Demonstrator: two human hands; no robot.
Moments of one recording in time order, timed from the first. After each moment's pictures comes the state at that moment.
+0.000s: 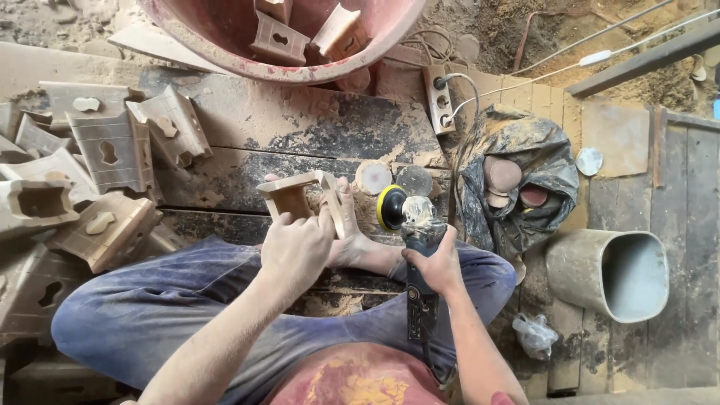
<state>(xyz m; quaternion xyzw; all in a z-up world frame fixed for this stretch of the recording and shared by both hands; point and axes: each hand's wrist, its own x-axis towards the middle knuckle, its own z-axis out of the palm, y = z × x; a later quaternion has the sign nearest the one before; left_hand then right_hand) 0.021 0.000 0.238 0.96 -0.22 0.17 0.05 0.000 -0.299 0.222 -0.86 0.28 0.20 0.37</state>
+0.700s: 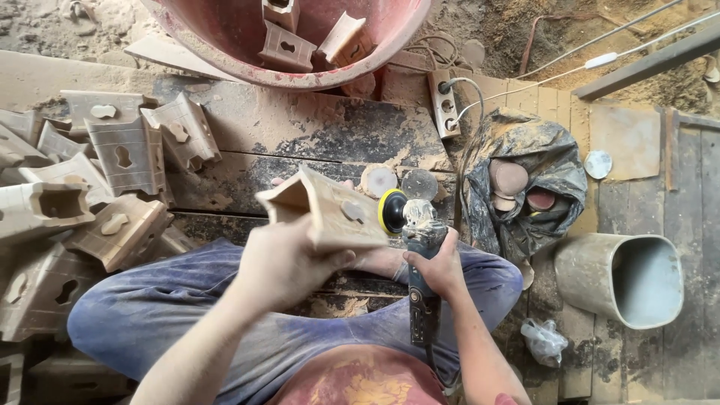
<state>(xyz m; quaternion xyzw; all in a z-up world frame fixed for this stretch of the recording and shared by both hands) 0.025 0.021 0.381 0.91 -0.14 -0.06 0.38 -0.005 -0.296 0.229 -0.84 0.30 0.23 0.38</state>
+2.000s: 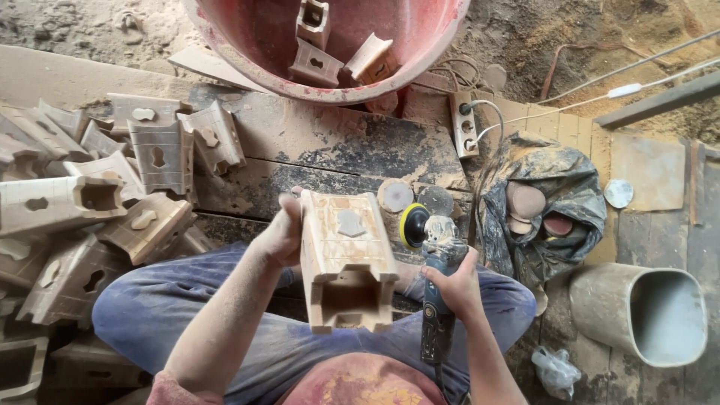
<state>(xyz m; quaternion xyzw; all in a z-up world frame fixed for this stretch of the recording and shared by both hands) 0.049 0.012 0.359 0.24 -0.08 -0.20 0.95 -0.006 -0.295 0.239 -0.84 0.32 0.20 0.39</state>
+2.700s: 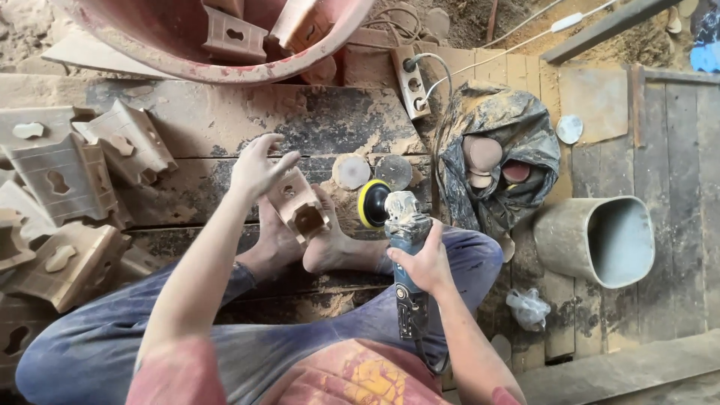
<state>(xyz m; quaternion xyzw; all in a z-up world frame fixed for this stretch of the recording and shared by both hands) 0.179 0.036 0.116 0.90 -0.04 -0.14 0.42 -0.011 -0.306 0.223 -0.85 0.28 0.19 0.39</state>
